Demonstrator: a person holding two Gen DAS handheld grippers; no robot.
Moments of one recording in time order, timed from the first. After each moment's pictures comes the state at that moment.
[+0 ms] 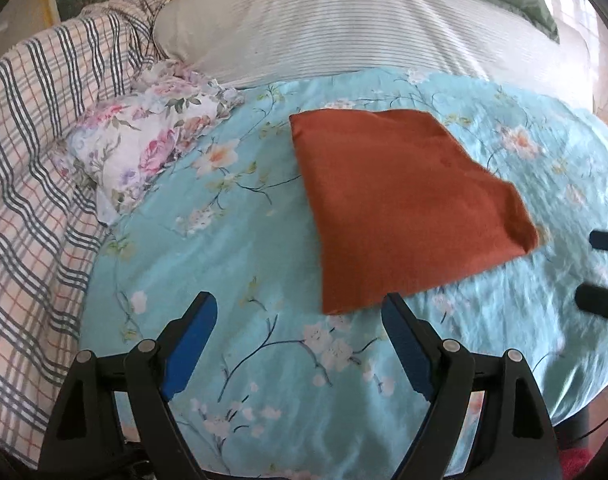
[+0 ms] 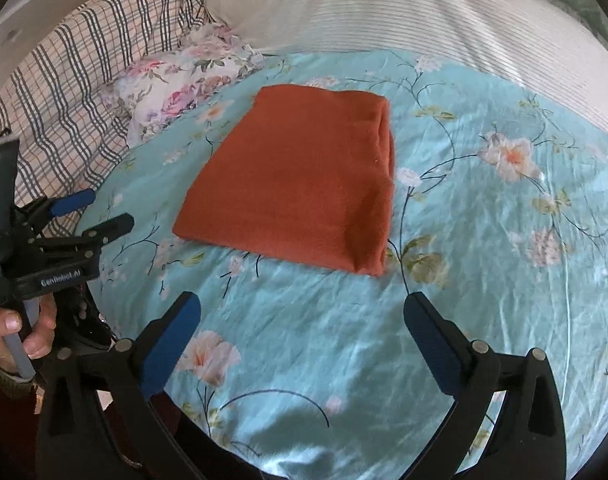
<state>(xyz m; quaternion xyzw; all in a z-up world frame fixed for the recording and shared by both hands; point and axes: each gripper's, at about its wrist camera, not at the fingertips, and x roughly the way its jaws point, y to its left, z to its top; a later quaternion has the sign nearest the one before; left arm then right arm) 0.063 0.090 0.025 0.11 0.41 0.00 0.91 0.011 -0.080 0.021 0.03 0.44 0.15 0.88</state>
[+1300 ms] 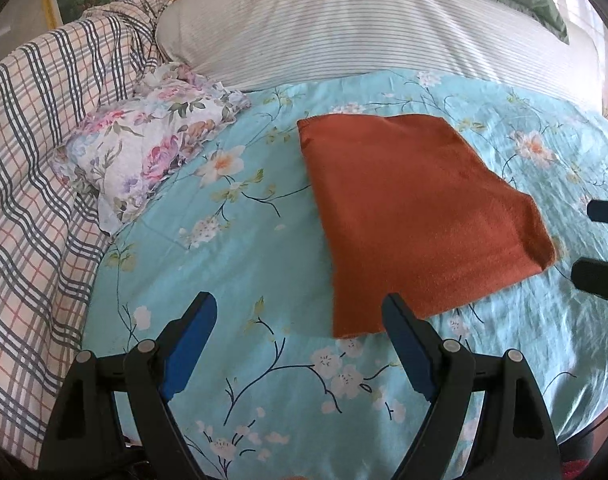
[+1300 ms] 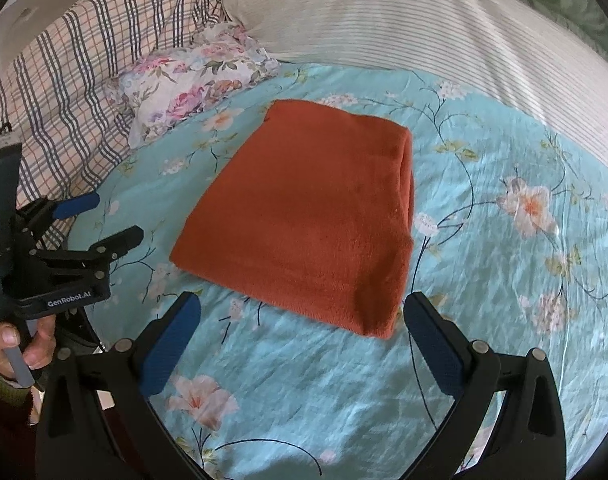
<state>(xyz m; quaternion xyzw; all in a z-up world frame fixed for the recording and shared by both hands) 0.080 0.086 0.023 0.12 0.41 0.03 0.90 0.052 -0.066 0.037 -0.01 0.43 0.17 0.89</state>
